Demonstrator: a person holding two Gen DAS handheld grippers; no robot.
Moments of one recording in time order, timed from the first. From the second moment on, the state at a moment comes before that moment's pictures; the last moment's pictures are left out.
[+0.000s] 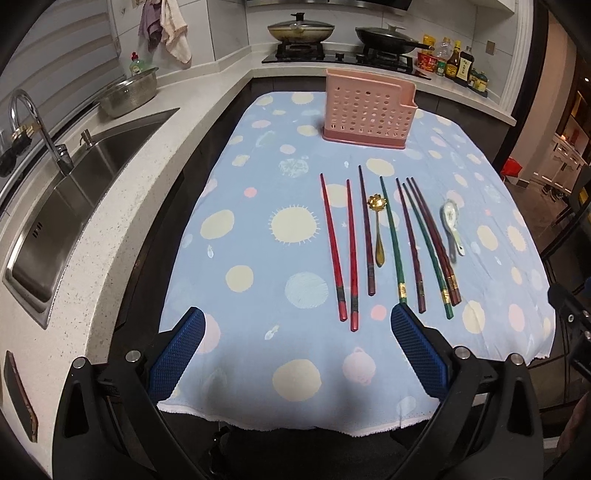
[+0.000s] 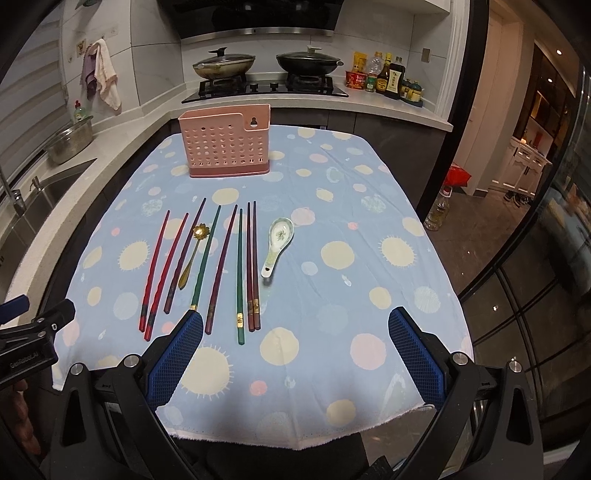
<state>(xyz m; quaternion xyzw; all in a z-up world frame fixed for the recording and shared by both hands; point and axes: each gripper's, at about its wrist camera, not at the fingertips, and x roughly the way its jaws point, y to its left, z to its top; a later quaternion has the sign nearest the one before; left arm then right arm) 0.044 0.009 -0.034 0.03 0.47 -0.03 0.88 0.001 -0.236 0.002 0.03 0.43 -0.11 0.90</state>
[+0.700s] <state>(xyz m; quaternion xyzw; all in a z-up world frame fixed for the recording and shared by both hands) 0.124 0.001 -0.110 0.01 0.52 -0.07 0.85 0.129 -0.269 -0.085 0.12 0.48 -0.10 0.87</state>
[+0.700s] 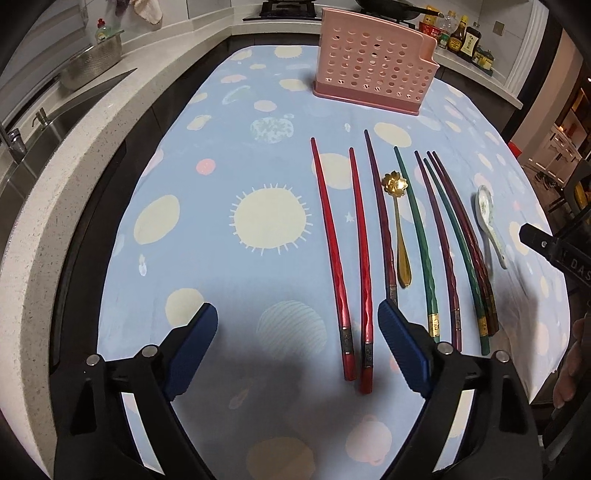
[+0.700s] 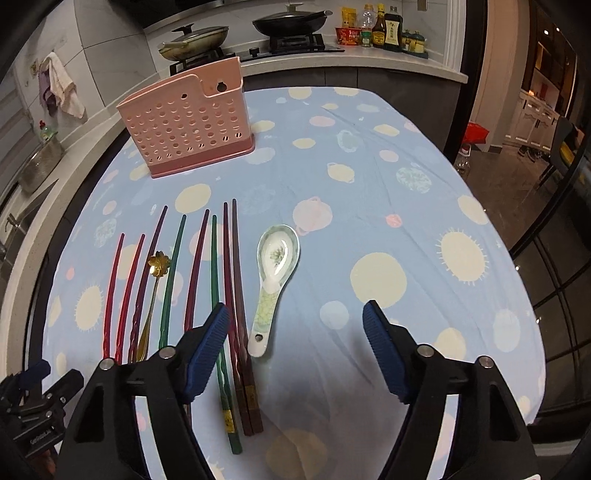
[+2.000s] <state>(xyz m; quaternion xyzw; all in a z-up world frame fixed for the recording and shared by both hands) 0.113 -0.007 -0.143 0.02 0.56 -0.10 0.82 0.133 -0.264 -0.130 0.15 0.52 -0.05 0.84</state>
